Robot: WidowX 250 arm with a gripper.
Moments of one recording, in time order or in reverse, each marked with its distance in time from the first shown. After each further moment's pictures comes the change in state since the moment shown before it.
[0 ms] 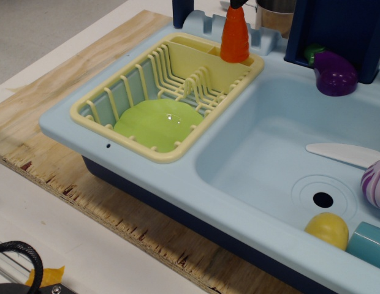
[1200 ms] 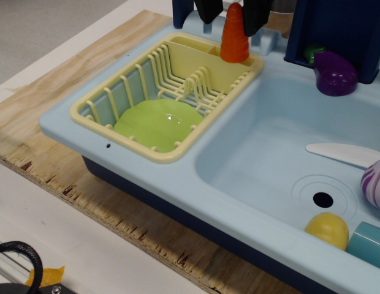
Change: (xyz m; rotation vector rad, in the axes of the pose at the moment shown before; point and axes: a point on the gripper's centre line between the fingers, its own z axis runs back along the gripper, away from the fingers) arm 0.012 -0.006 -0.038 -0.052 -0.068 -0.041
